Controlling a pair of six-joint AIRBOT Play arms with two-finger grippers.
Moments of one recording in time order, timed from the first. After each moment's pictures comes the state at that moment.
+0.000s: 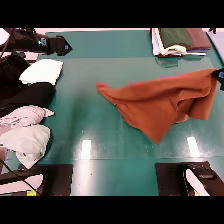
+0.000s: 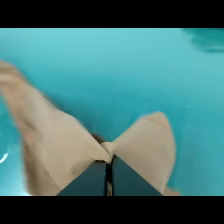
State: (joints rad) left arm -0.14 -1.35 1.66 1.18 -1.05 -1.45; right arm -0.10 -0.69 1.34 -1.26 1.34 1.41
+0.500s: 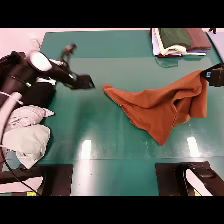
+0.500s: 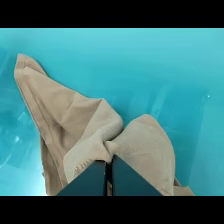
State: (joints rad) left arm -0.34 -1.38 1.30 1.04 -1.01 -1.54; right arm -0.10 -0.77 1.33 -1.23 1.34 1.41
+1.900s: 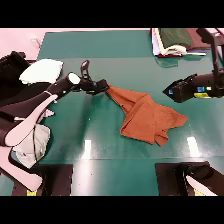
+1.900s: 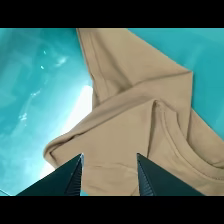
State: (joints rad) left arm -0.39 -1.76 1.38 0.79 -0.59 -1.53; right arm 0.38 -0.85 1.33 -1.43 1.40 1.67
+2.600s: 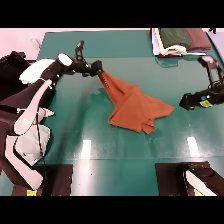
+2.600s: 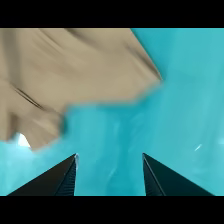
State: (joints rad) left arm -0.26 -1.85 1.73 0.77 -0.79 -1.45; right arm -0.01 -0.88 1.06 -1.46 1.42 1.54
